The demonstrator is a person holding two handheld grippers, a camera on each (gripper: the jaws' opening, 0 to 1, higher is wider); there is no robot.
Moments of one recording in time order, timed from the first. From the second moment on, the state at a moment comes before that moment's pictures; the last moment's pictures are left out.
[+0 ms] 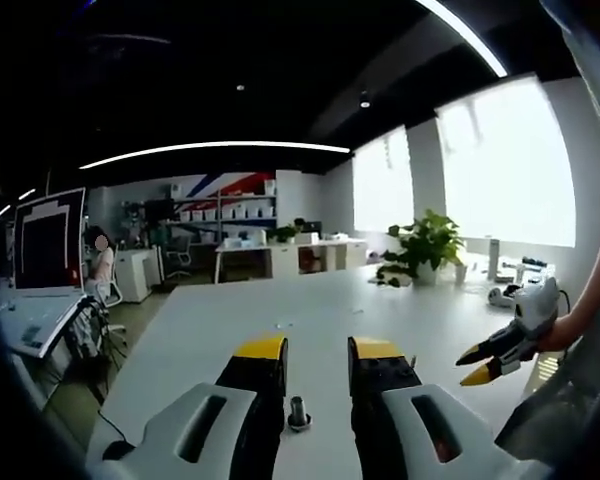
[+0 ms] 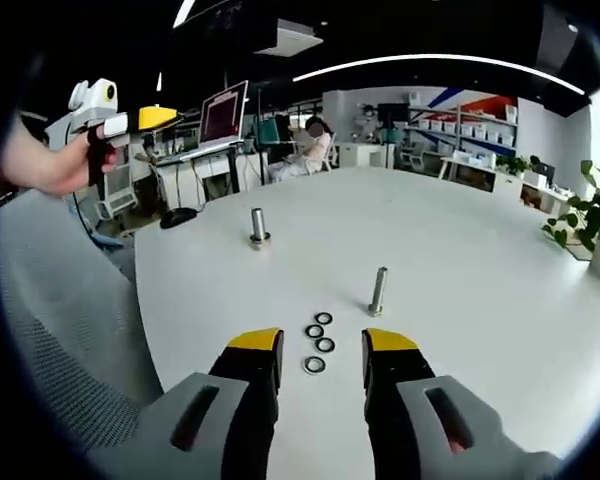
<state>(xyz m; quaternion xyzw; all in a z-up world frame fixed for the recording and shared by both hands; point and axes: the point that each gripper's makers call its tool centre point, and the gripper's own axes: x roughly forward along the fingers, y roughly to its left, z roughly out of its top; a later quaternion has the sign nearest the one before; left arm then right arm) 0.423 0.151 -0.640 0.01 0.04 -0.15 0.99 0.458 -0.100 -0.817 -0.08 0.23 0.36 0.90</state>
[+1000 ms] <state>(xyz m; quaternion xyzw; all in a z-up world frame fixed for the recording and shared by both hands) 0.423 0.149 -0.651 0.02 0.06 -0.15 0.99 0.457 -0.092 -0.869 -0.10 0.27 0.38 0.88</state>
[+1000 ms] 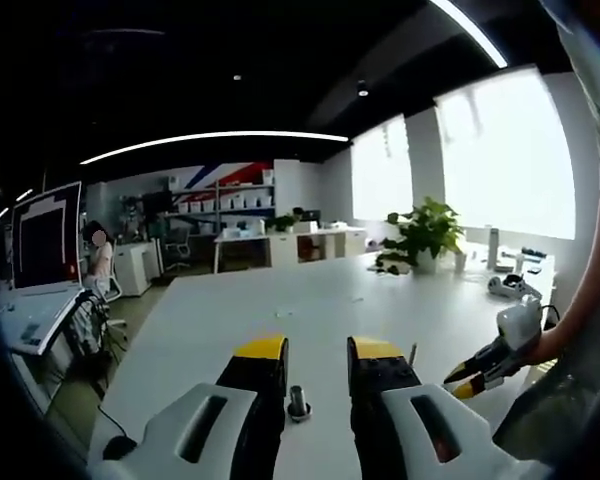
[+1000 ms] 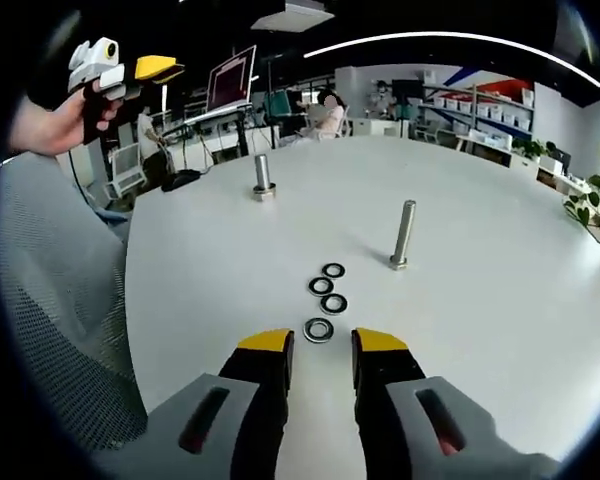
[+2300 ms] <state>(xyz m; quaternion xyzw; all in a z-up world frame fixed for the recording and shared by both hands) 0.423 0.145 -0.659 0.03 0.08 -0.16 0.98 0.461 -0.080 -0.870 -0.11 0.25 0.40 0.87</state>
